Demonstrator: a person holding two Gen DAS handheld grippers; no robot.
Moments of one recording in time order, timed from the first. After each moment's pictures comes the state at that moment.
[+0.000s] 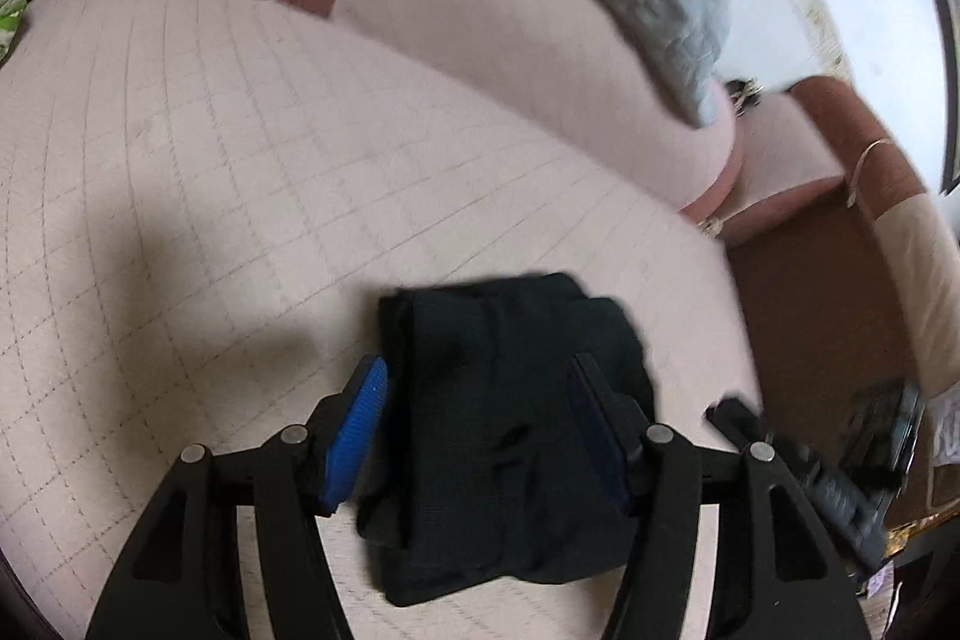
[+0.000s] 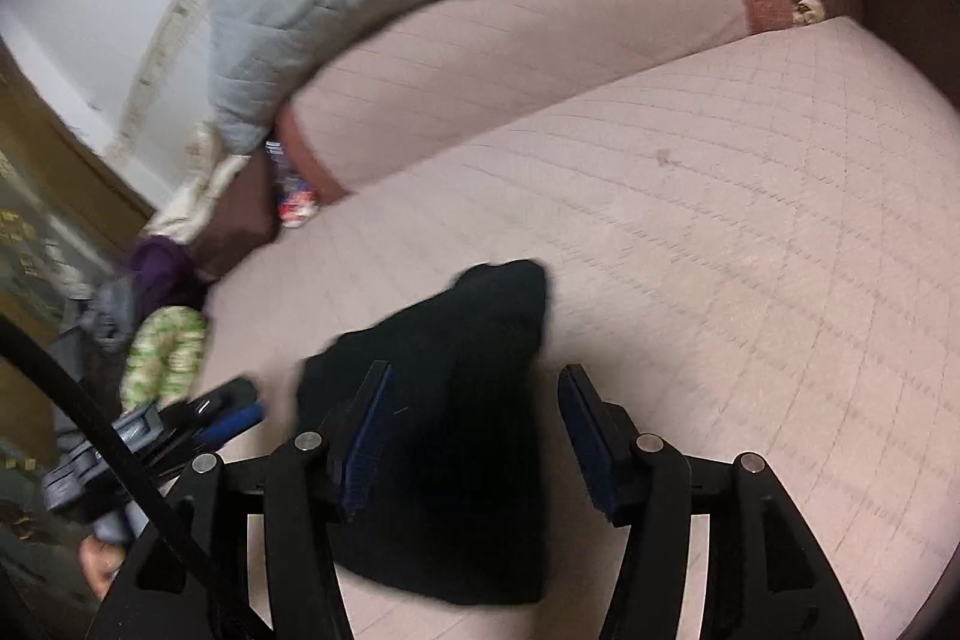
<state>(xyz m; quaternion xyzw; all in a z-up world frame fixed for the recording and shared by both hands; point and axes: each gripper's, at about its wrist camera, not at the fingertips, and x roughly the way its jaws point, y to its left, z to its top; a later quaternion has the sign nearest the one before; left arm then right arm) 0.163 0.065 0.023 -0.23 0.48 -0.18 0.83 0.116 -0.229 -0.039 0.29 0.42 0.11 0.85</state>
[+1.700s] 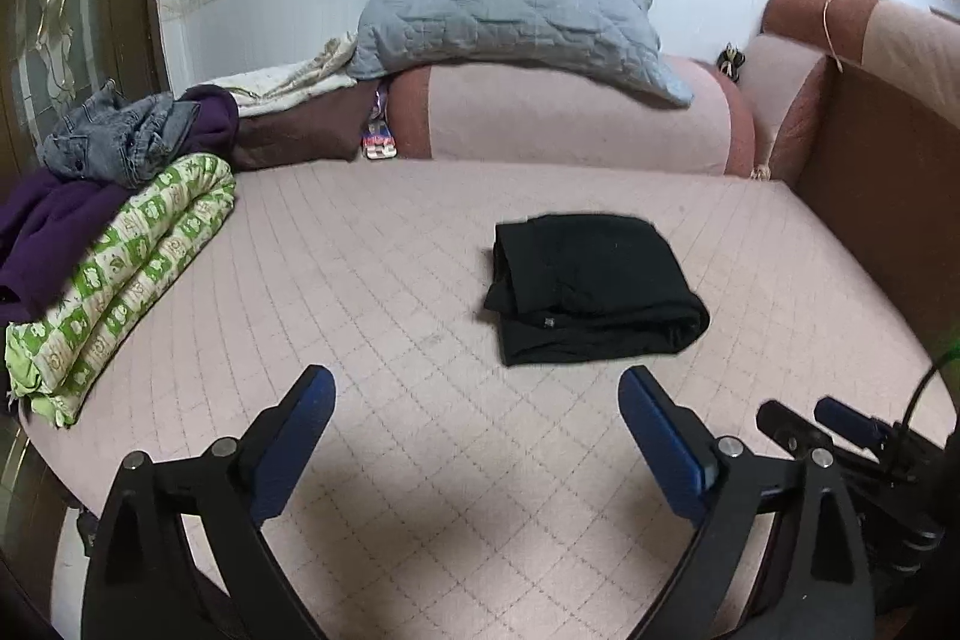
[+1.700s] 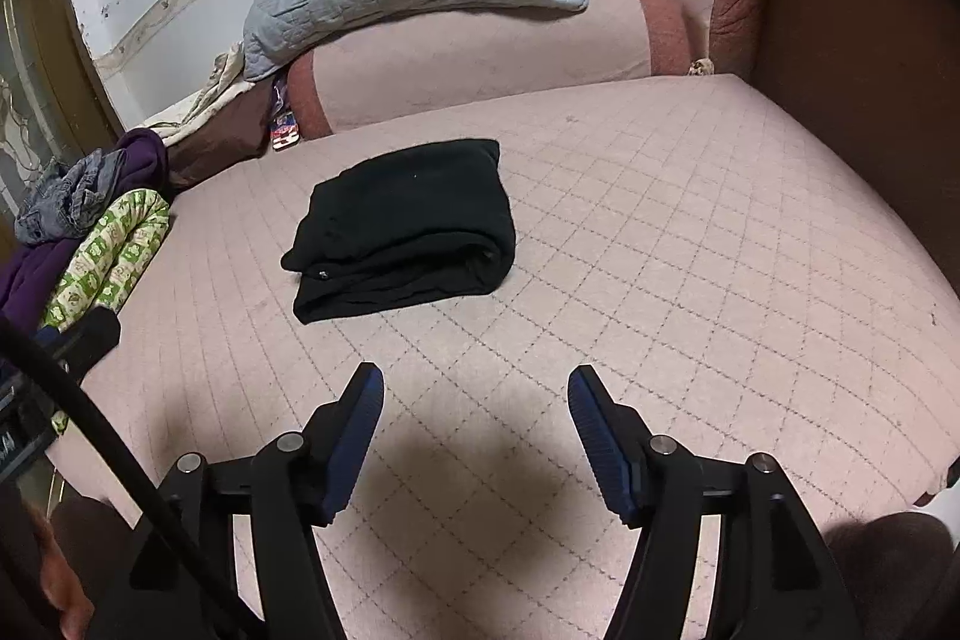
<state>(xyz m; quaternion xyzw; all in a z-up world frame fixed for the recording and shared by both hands) -0.104 0.043 0.087 0.02 0.33 -0.02 0.94 -0.101 -0.169 -0.023 0.15 0.40 0.00 0.90</state>
